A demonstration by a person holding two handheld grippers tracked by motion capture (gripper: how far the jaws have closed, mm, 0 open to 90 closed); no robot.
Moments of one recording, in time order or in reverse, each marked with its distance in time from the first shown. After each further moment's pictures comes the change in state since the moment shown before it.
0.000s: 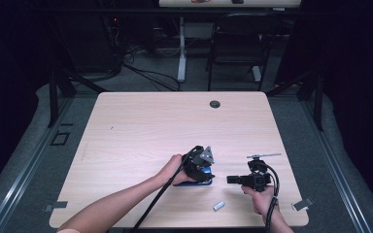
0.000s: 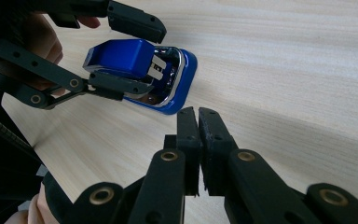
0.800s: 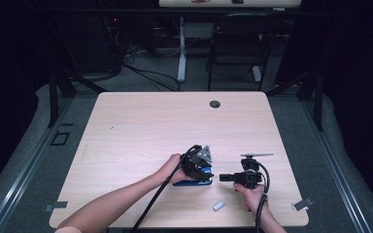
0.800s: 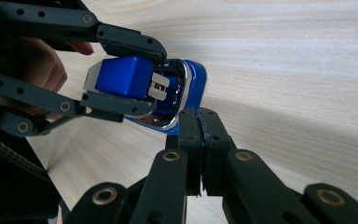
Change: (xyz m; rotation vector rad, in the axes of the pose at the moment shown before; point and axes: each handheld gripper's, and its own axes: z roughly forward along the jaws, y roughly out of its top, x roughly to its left) left arm 0.007 -0.006 -0.002 -0.012 -0.047 -0.003; right arm -0.003 0.005 0.029 -0.012 0.058 0.104
